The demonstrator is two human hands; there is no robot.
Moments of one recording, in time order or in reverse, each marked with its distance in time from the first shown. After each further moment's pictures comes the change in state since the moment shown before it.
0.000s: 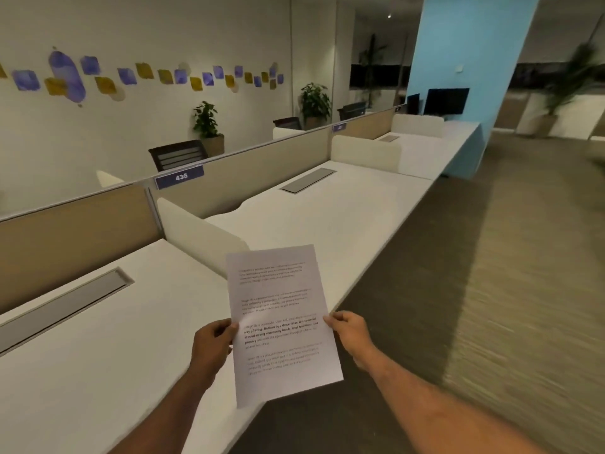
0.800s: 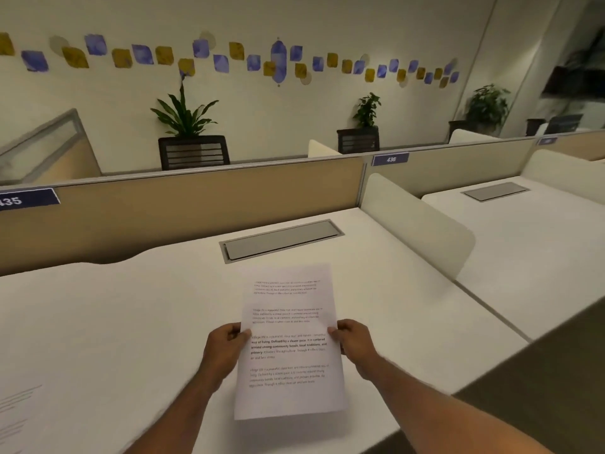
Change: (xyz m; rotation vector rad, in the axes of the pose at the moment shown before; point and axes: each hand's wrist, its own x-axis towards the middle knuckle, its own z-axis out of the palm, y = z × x) left_hand -0.183 -0.143 -0.464 -0.087 0.375 -0.133; right_hand -0.207 0.053 0.454 -0.272 -0.420 -0.010
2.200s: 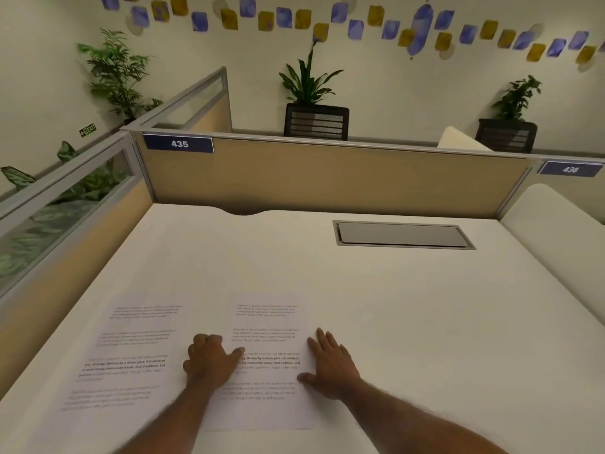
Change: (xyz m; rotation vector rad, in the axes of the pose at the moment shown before) left_hand -0.017 -0.119 -0.197 0.804 0.425 -0.441; right_hand -0.002 0.037 0.251 -1.312 -0.609 -0.498
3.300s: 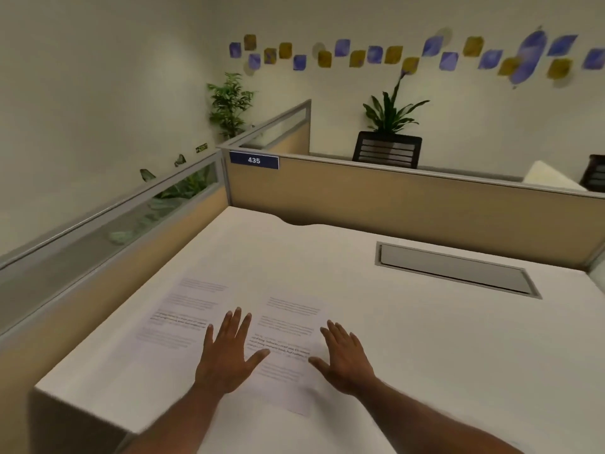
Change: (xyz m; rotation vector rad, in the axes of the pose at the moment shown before) left_hand -0.111 0.004 -0.018 0.293 0.209 0.248; right_hand -0.022 0.026 -0.039 -0.025 0.134 -0.360
